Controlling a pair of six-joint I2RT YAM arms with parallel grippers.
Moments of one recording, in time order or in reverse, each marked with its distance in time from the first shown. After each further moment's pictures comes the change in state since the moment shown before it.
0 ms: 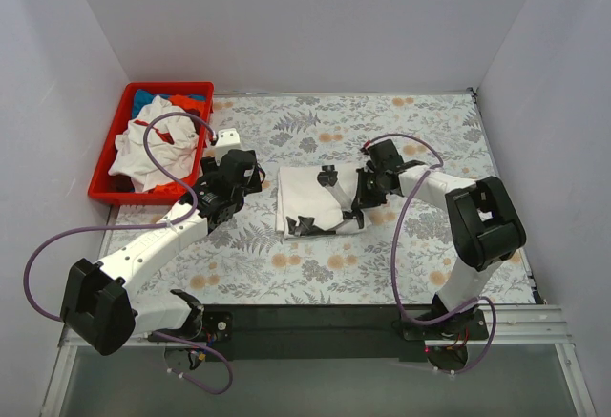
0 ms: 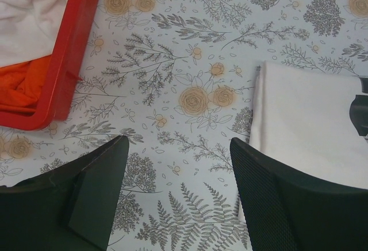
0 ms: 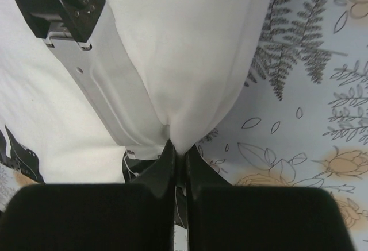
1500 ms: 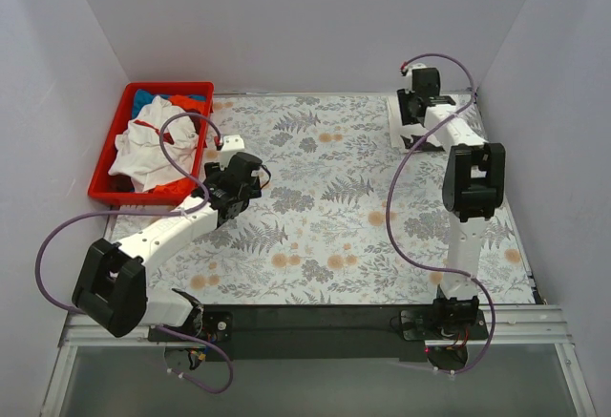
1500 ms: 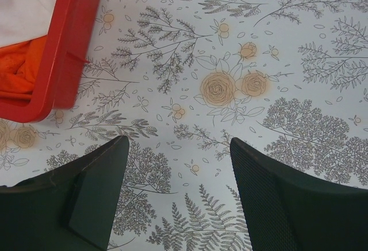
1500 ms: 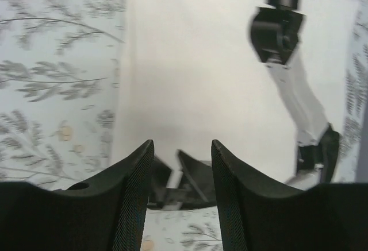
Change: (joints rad) left arm 0.024 0.116 -0.026 0.010 -0.024 0.000; right arm -0.365 0.457 0.847 -0.068 0.397 -0.579
